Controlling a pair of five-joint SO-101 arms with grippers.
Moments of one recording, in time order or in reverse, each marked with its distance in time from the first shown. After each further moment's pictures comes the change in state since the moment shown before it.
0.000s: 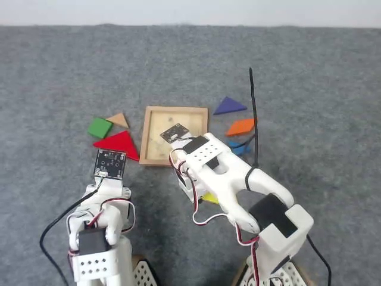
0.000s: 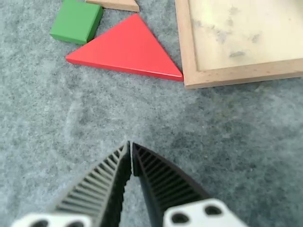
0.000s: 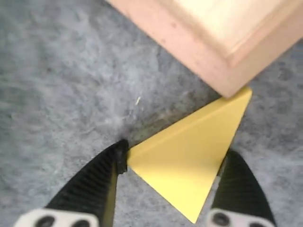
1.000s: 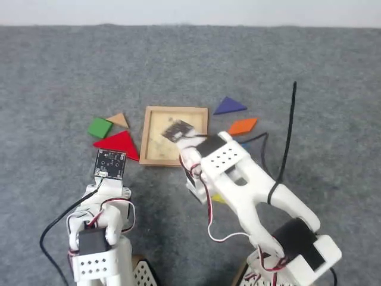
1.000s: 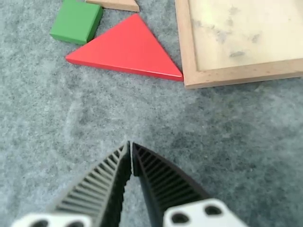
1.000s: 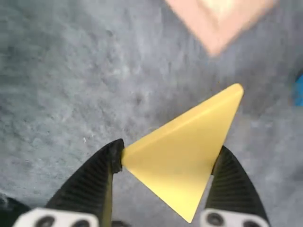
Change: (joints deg) left arm 0.0 0.0 0.0 0.0 0.0; right arm 1.1 -18.5 1.7 7.8 12.0
